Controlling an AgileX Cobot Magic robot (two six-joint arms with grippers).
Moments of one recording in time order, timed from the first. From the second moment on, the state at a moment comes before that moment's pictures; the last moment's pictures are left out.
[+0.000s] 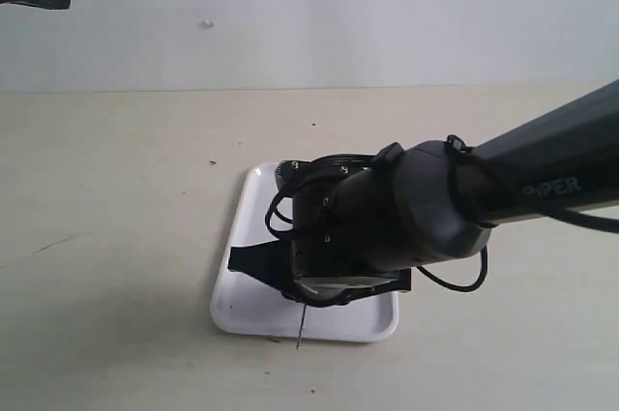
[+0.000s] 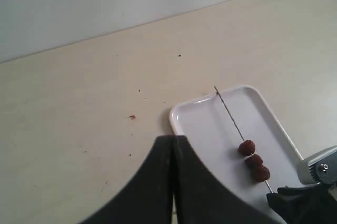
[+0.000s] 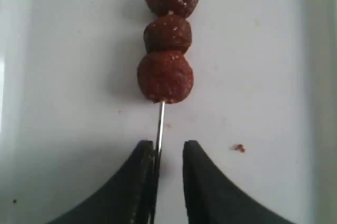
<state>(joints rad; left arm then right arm) -0.14 1.37 -1.25 -0.58 0.76 0.55 0.78 2.00 -1.08 -0.80 0.50 1.71</state>
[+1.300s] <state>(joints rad) -0.14 1.30 -1.21 -0.58 0.76 0.55 0.92 1.56 -1.02 -0.82 0.73 1.46</state>
